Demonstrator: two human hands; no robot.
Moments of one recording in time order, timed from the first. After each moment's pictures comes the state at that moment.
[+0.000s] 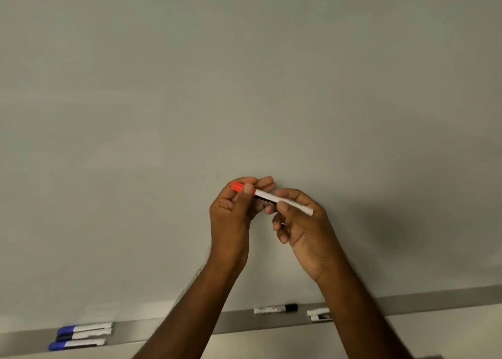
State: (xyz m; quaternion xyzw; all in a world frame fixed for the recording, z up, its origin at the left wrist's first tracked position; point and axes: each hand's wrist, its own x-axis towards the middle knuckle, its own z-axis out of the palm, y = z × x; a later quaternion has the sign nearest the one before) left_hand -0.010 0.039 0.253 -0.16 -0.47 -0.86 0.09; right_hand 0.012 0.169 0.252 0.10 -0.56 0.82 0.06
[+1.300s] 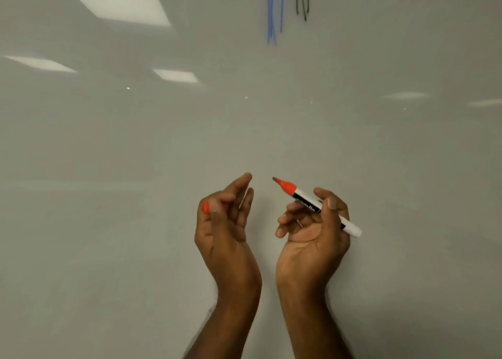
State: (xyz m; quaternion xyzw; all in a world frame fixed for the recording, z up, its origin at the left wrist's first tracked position) left_hand 0.000 0.051 0.411 -0.24 -0.28 -0.87 0.34; right_hand 0.007 0.112 0.412 0.18 -0.32 0.80 0.48
